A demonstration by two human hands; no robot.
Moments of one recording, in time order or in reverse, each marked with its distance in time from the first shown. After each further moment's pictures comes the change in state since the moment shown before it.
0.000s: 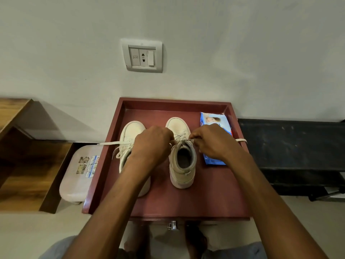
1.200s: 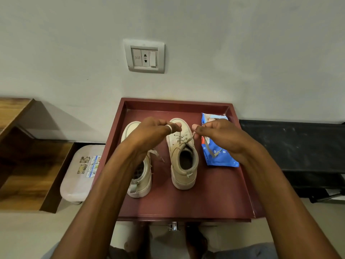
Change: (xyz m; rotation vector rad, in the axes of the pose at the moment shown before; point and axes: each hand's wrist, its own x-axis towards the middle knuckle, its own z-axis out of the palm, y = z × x) left_hand 0.000 -0.009 -0.032 -1.086 -0.191 -0.241; right_hand -0.013 0.001 -0.027 0.750 -0.089 0.205
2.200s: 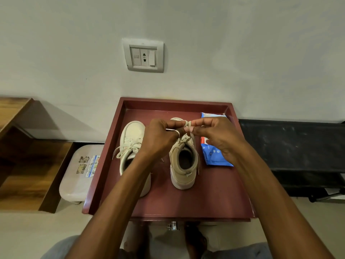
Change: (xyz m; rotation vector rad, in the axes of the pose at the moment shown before) left_hand 0.008 -0.013 0.032 0.026 0.224 0.208; right_hand 0.004 -0.001 0.014 0.294 0.130 -0.043
